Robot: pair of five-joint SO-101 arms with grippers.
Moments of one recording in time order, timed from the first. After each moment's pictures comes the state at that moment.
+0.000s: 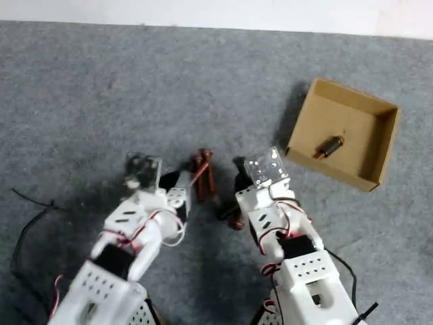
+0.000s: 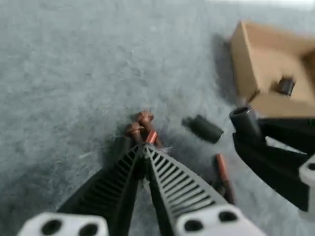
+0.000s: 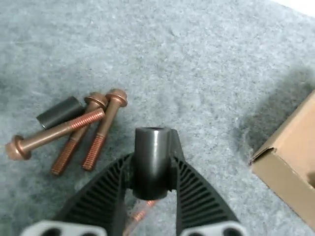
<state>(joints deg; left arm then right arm) 20.2 -79.3 86.5 29.5 18.9 -22.7 -58.5 84.2 12.4 12.8</state>
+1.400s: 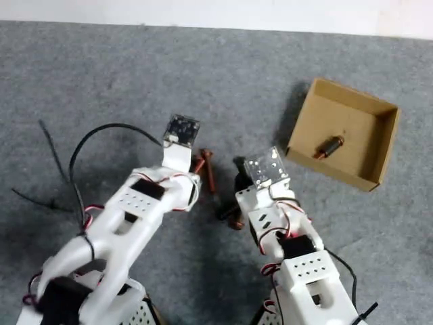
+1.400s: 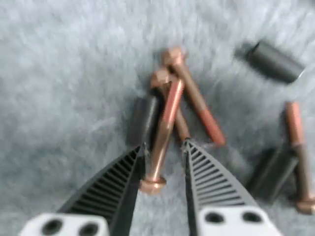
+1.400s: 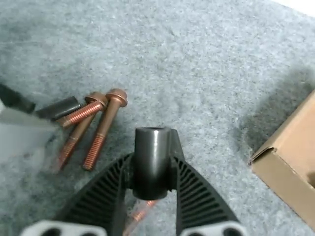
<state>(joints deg) 16.5 -22.2 57.5 31.9 9.5 -22.7 -58.5 84.2 12.4 12.8</state>
